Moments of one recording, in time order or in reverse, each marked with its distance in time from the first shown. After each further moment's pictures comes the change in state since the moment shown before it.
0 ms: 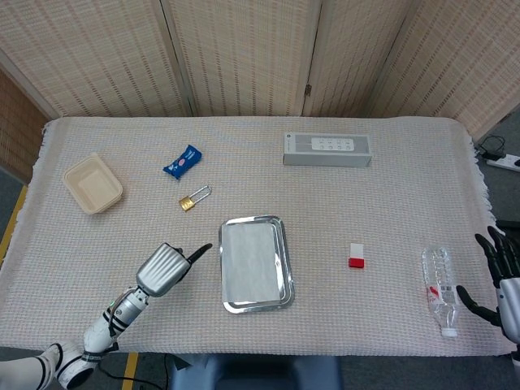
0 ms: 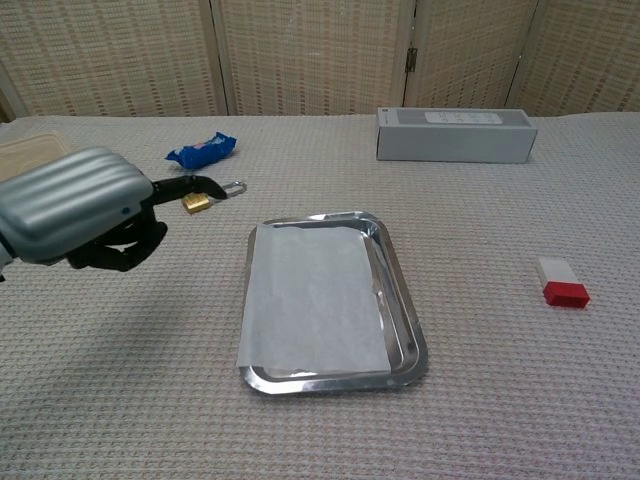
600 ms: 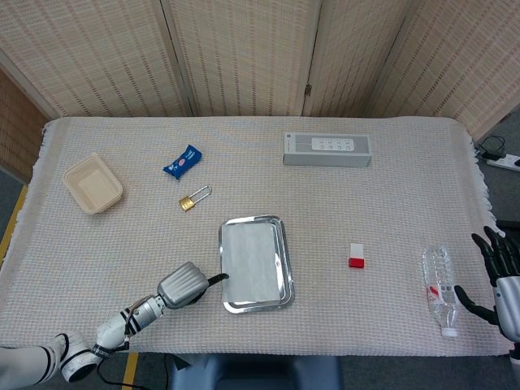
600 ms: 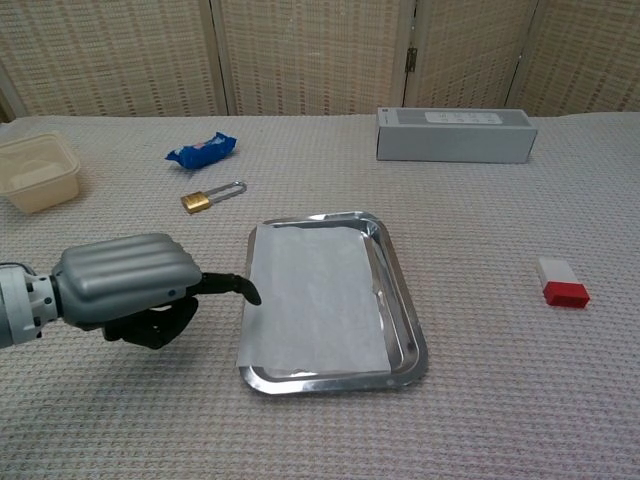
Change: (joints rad) left arm -0.095 0.001 0.040 -0.024 0.033 -0.279 -0.184; right arm 0.006 0.003 -0.002 -0.003 0.010 -0.017 0.007
